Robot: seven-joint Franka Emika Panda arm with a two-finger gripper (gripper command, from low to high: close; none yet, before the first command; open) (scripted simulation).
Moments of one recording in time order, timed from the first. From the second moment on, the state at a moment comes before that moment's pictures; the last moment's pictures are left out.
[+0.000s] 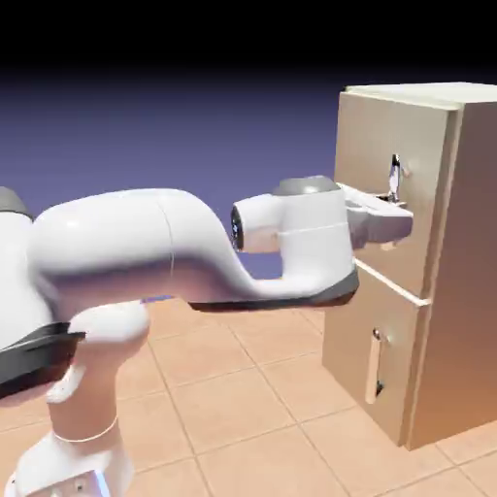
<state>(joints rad) 0.97 -0.97 -1.09 -2.39 -2.87 2.80 2.84</state>
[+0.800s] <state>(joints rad) 0.24 -0.90 -0.26 -2.79 -2.23 2.47 2.90</state>
